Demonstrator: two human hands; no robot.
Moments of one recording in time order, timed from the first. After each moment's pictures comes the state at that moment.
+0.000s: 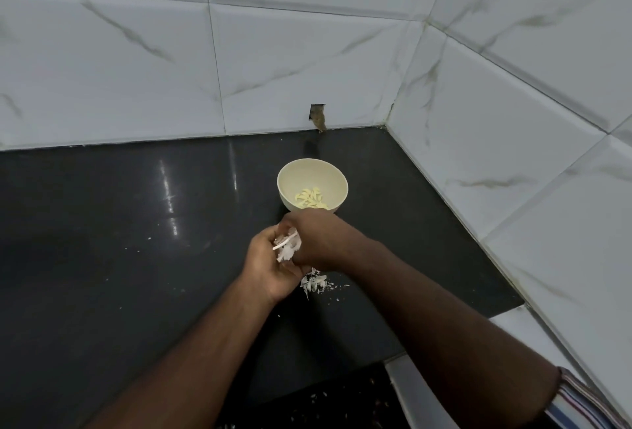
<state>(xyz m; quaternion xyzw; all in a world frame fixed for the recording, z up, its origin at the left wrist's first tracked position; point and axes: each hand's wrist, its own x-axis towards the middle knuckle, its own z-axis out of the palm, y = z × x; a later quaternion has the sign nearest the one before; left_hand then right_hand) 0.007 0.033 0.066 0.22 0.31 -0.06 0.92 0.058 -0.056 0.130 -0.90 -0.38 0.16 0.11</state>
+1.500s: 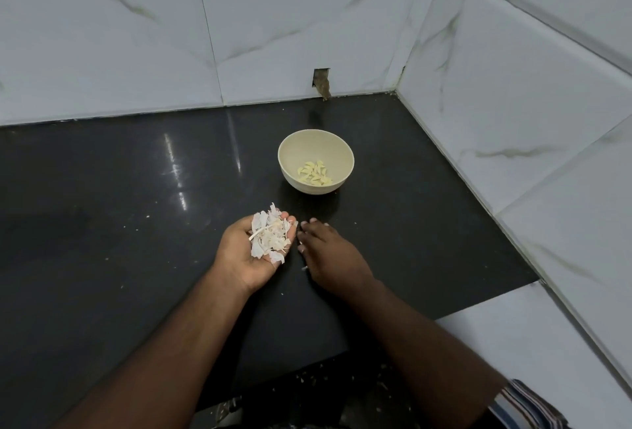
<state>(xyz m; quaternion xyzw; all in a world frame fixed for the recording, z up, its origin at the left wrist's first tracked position) -0.006 0.061 0.044 0.14 0.36 0.00 0.92 0.051 -0.099 -0.014 -0.90 -0.38 0.05 0.20</state>
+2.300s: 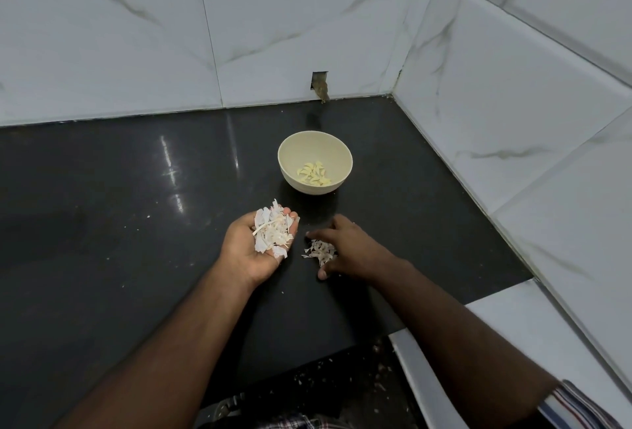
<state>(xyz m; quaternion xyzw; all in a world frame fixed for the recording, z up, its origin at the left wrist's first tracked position) 0.000 0.062 0.044 0.14 0.36 -0.01 0.92 0.077 -0.120 0.035 -0.90 -0.33 0.25 0.12</state>
